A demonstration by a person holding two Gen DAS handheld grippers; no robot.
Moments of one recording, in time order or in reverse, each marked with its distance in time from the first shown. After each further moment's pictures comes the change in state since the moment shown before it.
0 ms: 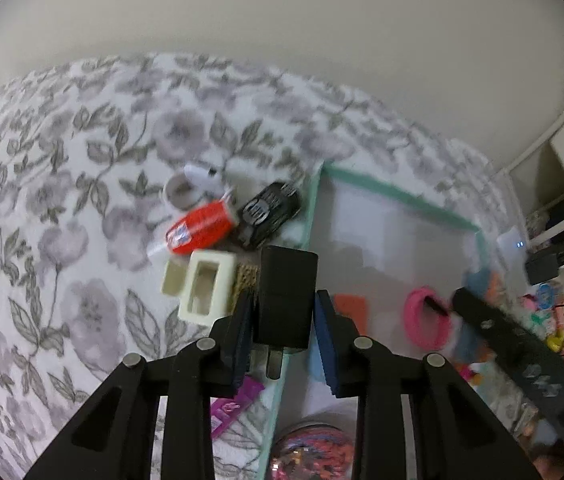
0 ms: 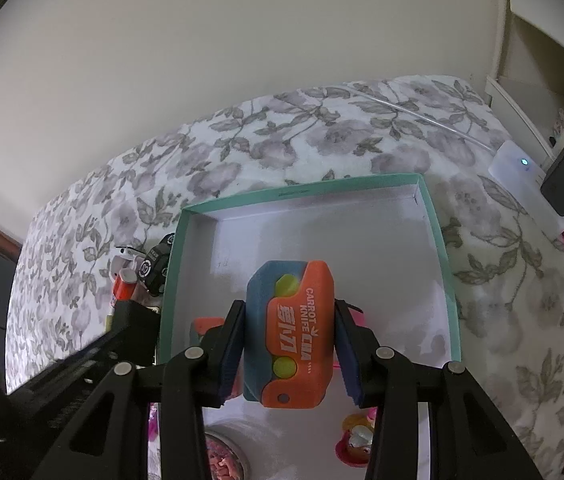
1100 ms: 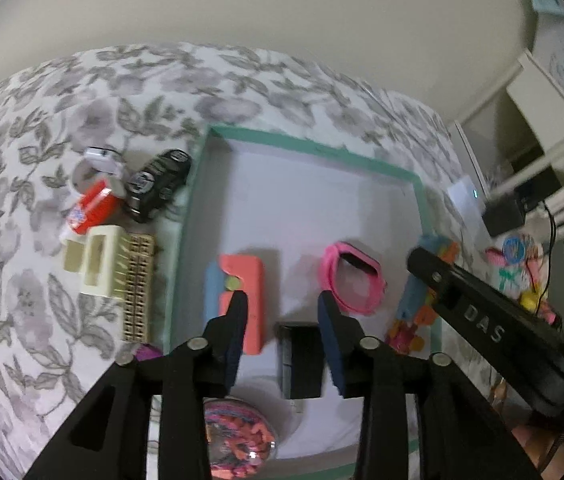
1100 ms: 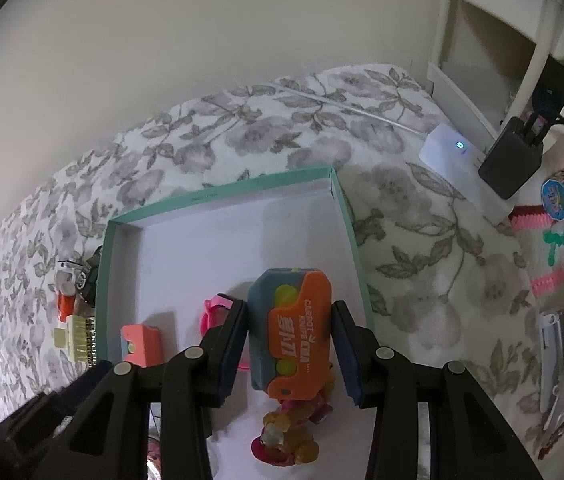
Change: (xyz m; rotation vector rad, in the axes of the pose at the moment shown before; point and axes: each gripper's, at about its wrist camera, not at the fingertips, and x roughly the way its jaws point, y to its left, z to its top) left arm 0.011 -0.057 -0.017 0.098 0.096 -0.098; right arm -0.003 -0.040 0.000 0.070 0.013 -0.168
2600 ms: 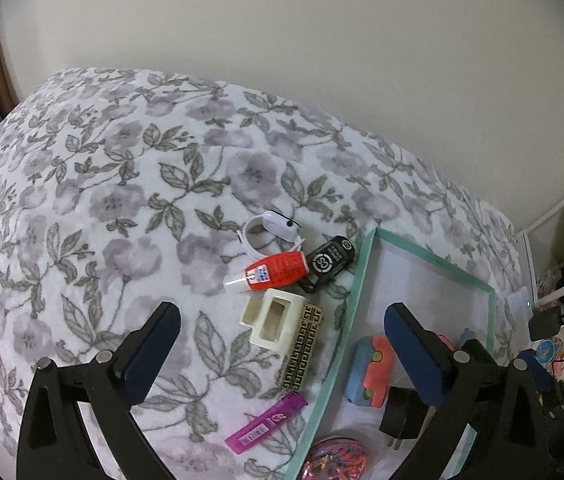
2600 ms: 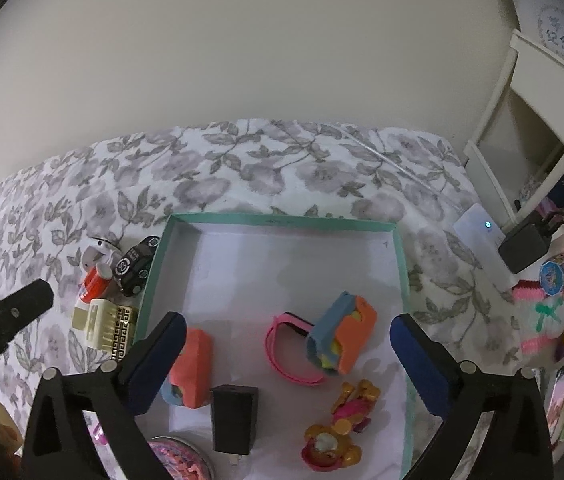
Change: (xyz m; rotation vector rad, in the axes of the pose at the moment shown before) left arm -0.060 0.099 0.017 -0.248 -0.199 0.190; right arm -0.023 0.071 -0.007 -0.228 -0.110 -0.035
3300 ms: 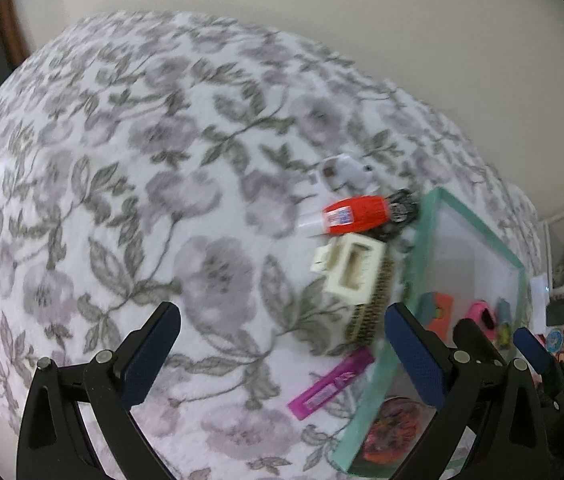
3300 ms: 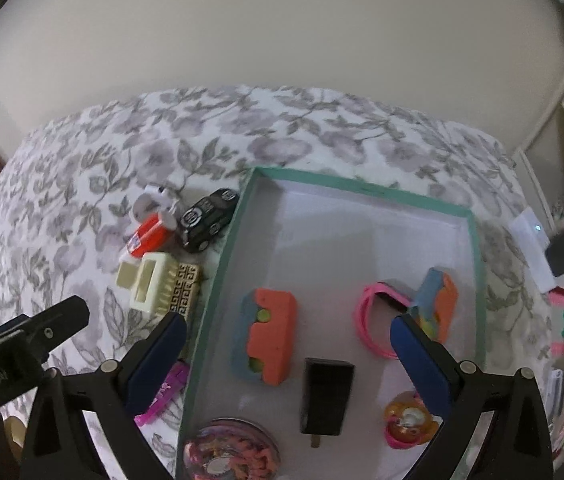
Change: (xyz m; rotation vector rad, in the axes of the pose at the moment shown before) left arm 0.022 0.060 -0.025 -0.092 0.165 0.035; right arm 0.011 0.067 -0.018 -0.127 0.083 0.072
